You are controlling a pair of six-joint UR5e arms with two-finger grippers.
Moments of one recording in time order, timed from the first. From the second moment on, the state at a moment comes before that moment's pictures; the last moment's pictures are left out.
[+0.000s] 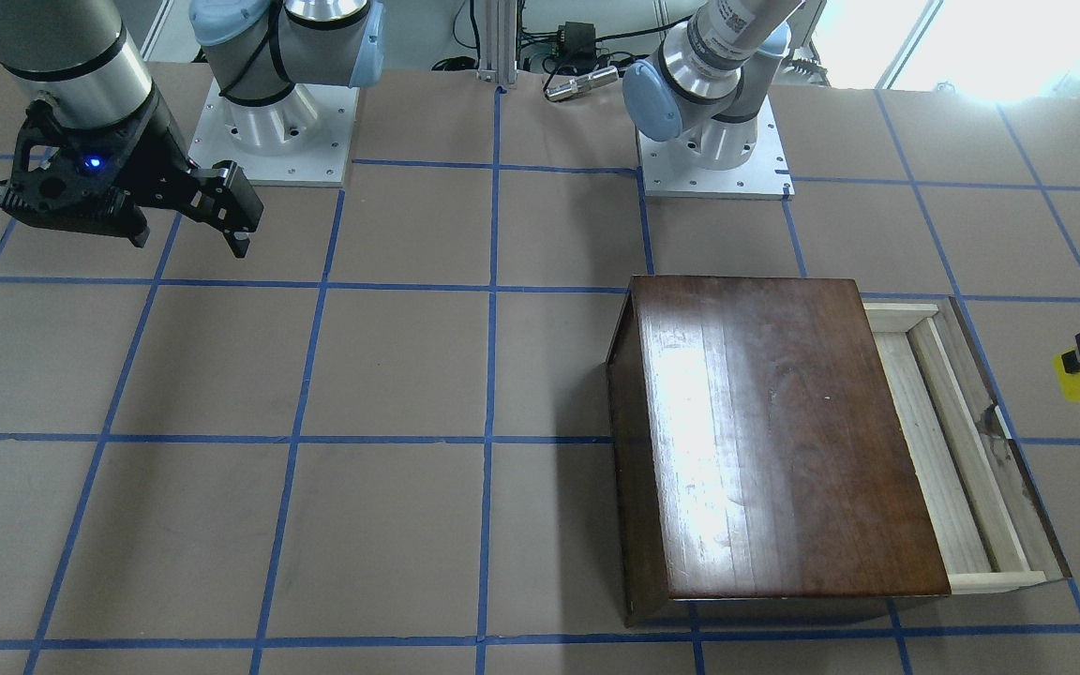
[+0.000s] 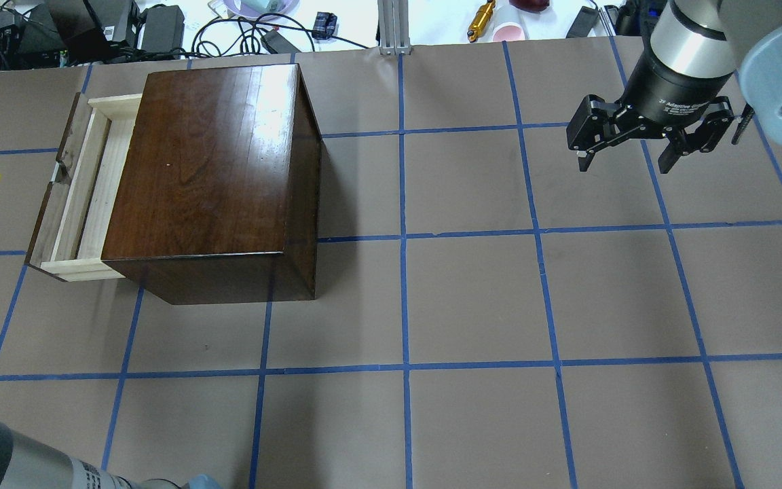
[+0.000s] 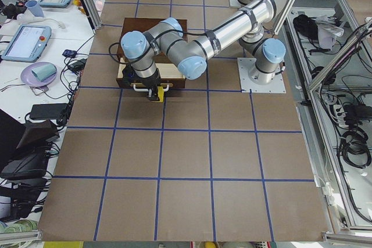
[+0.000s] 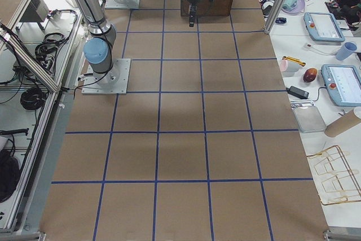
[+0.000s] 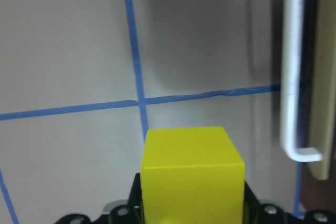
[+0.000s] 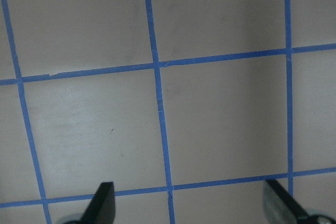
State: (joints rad) left arm -0.97 -1.94 -1.32 -1.60 1.64 0.62; right arm 1.52 -1.59 1.63 -1.60 -1.59 0.04
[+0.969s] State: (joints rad) left arm -1.14 -1.91 -1.40 -1.61 1.56 0.39; right arm 1.52 -1.59 1.63 -1.60 -1.59 0.04
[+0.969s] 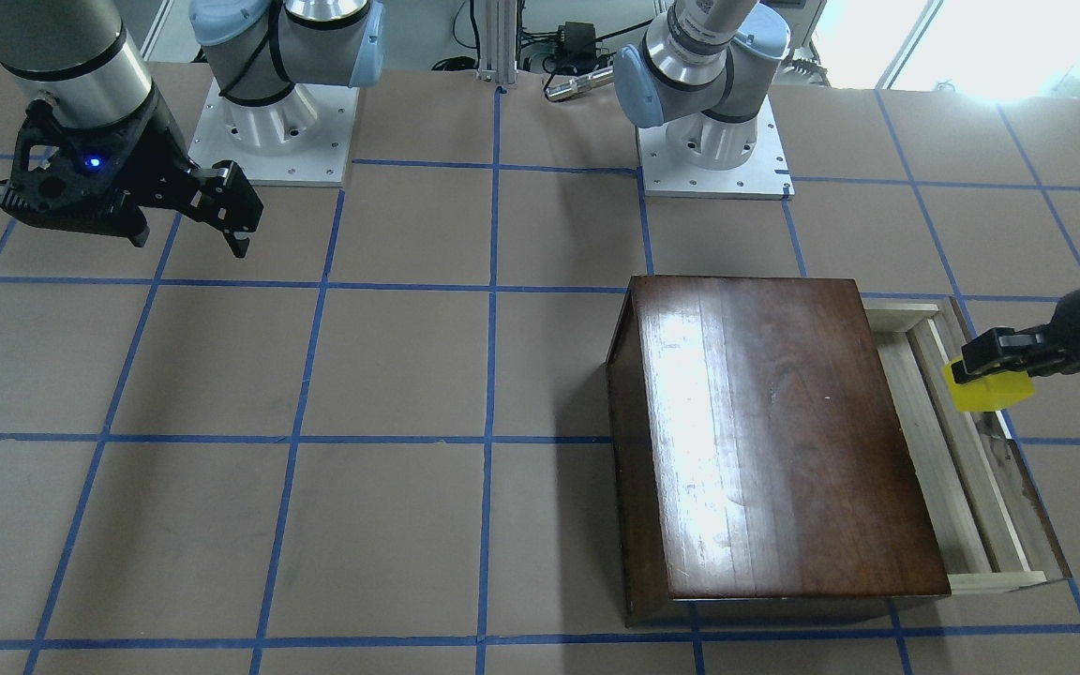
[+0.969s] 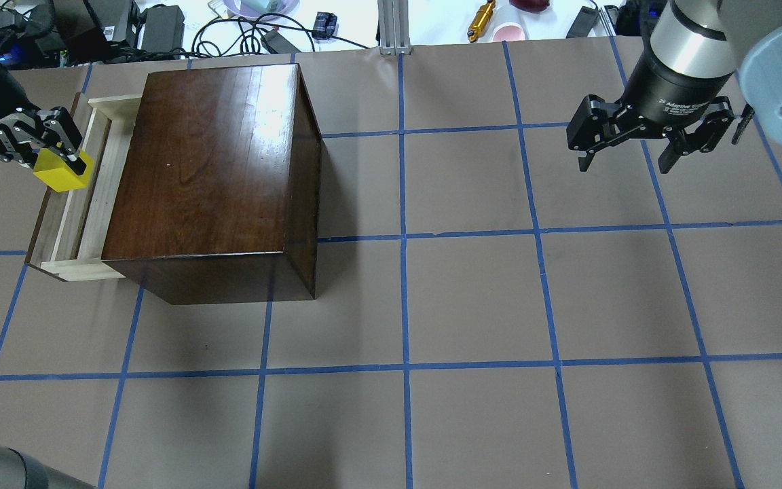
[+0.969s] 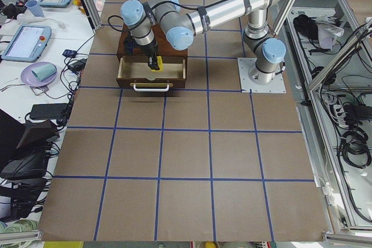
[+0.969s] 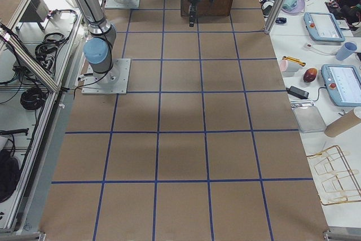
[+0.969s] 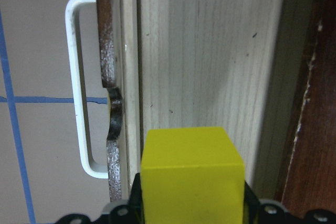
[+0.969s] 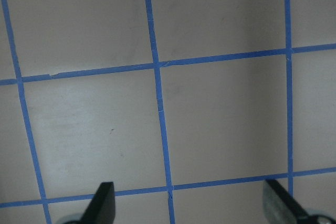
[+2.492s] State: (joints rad) left arm -1.15 -1.89 -1.50 -1.45 1.52 0.35; right arm 1.52 -1.59 1.63 -1.60 -1.59 0.04
